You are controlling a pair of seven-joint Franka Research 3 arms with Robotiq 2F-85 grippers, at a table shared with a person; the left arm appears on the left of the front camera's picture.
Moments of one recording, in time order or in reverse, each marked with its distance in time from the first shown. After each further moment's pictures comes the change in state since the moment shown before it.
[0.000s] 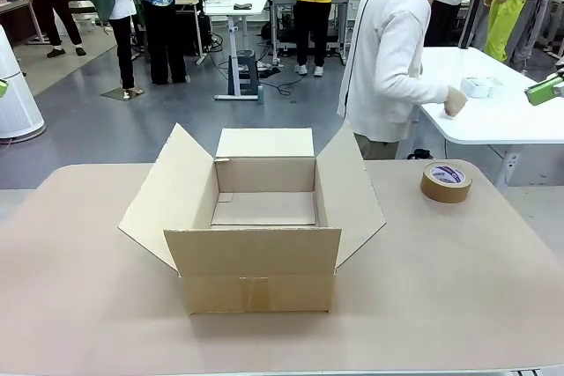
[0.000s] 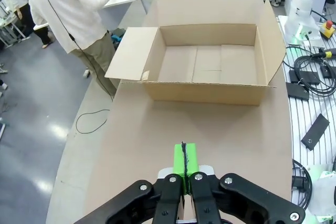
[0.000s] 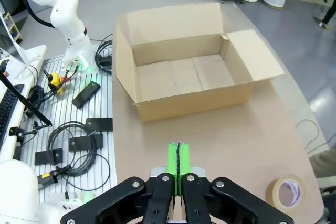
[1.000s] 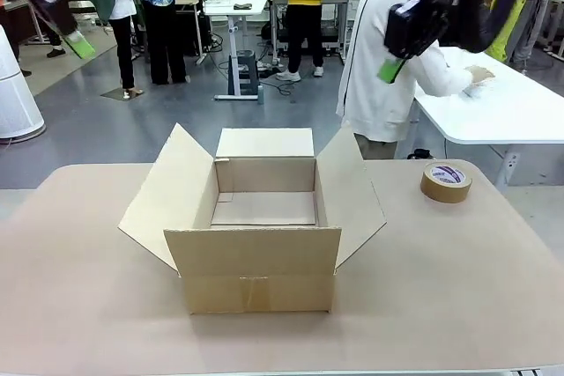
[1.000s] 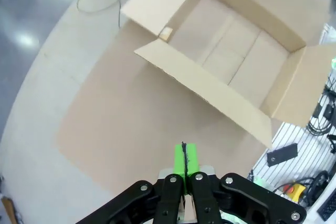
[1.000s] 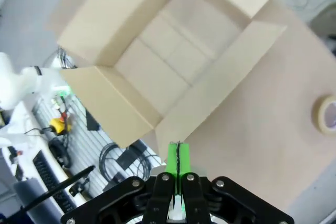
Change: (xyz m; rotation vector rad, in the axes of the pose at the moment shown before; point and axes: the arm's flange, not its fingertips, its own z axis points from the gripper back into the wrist) left arm 0.196 0.024 -0.111 0.167 0.551 0.498; right arm 0.210 -0.015 -0.183 -0.190 0.572 -0.638
